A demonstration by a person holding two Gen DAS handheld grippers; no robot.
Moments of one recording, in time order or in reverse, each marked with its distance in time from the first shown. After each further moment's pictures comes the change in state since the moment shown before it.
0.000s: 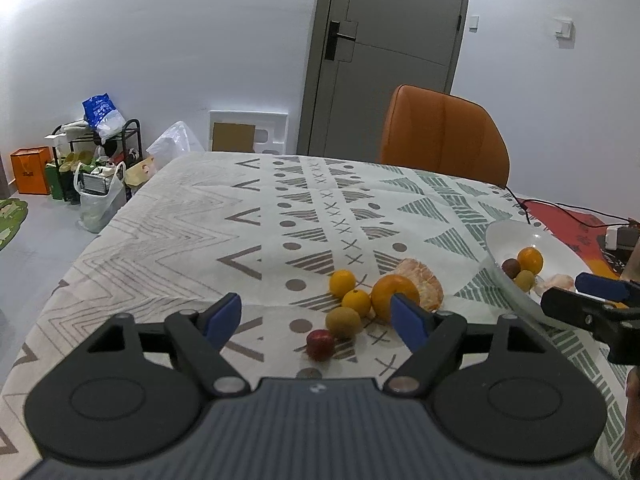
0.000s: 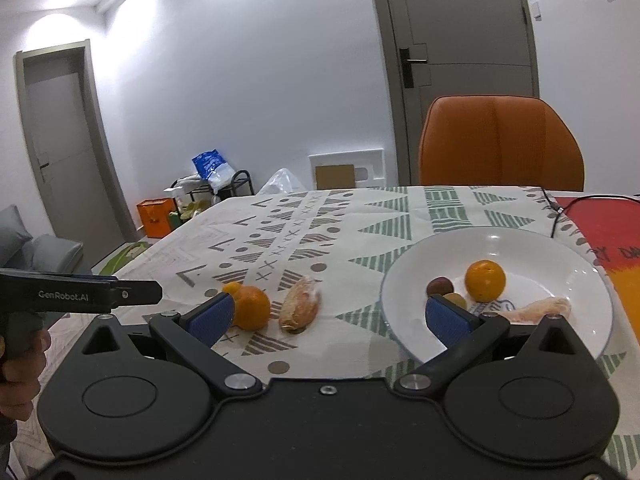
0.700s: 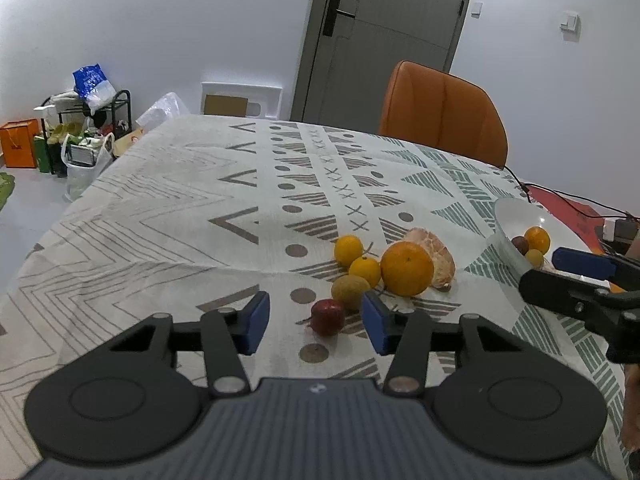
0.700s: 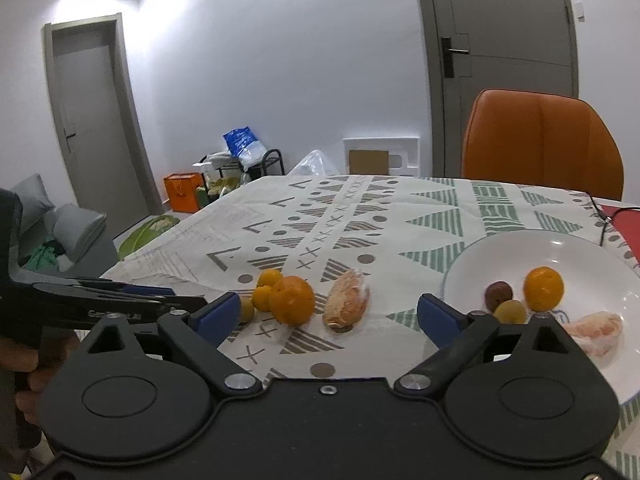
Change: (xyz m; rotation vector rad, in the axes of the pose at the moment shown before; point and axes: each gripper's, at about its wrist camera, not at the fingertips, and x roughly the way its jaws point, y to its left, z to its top) left arm 0.025 0.015 -0.016 -0.032 0.067 -0.050; right arm 0.025 0.028 0.003 -0.074 0.055 0.079
